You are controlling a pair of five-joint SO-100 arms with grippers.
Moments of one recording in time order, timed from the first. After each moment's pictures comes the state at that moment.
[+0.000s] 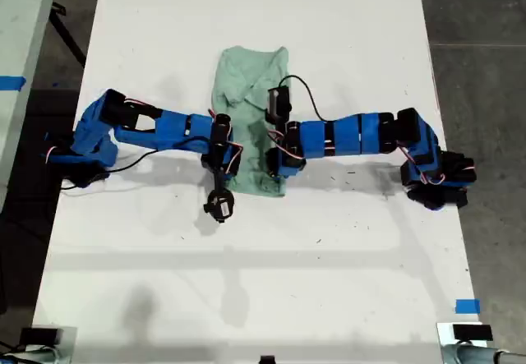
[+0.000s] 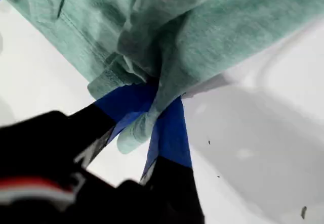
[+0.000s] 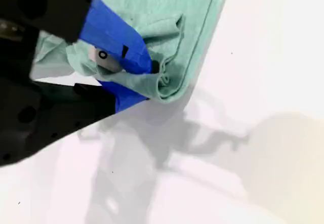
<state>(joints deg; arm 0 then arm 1) -2.0 46.0 54.2 88.6 7.1 -1.8 53.3 61.0 71.1 -11.7</state>
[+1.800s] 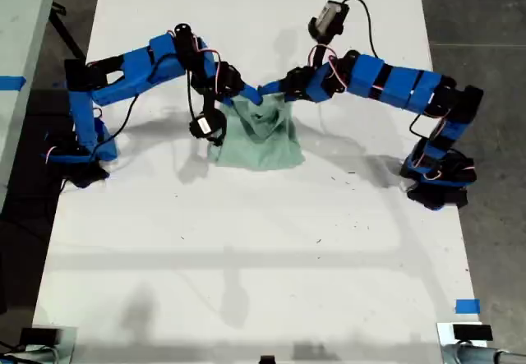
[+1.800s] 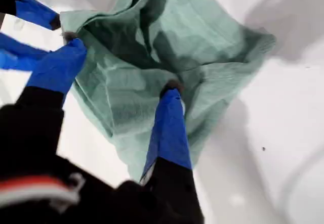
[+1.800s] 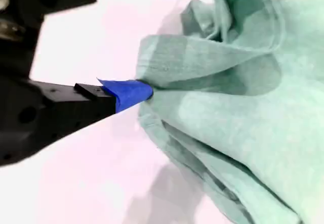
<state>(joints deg) -29.1 67.9 55.4 85.3 27.3 27.9 87.9 90.6 46.0 -28.7</state>
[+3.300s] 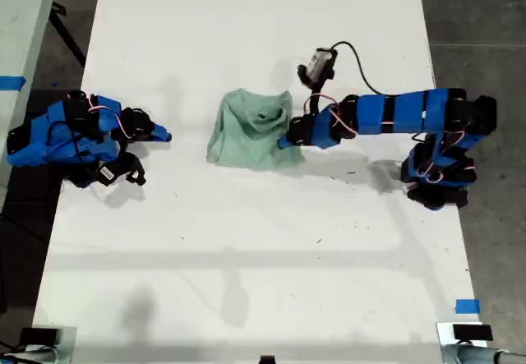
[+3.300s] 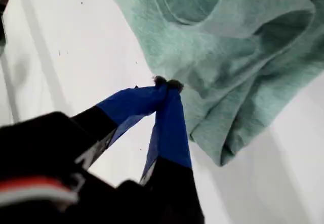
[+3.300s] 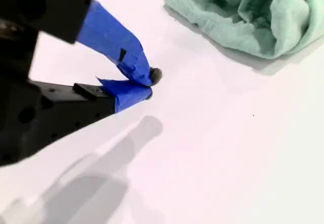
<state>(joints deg) -23.5 195.6 173.8 76.2 11.1 8.6 95.1 111.4 30.3 -23.8</state>
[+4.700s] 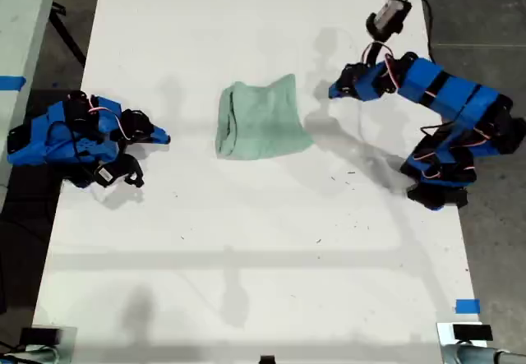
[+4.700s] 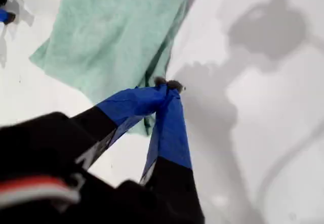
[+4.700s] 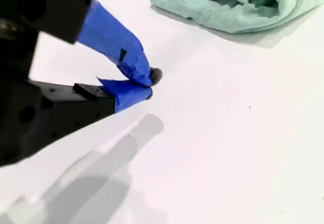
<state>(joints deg) -22.3 195.9 173.8 77.8 11.1 36.4 126.1 128.6 46.9 -31.6</state>
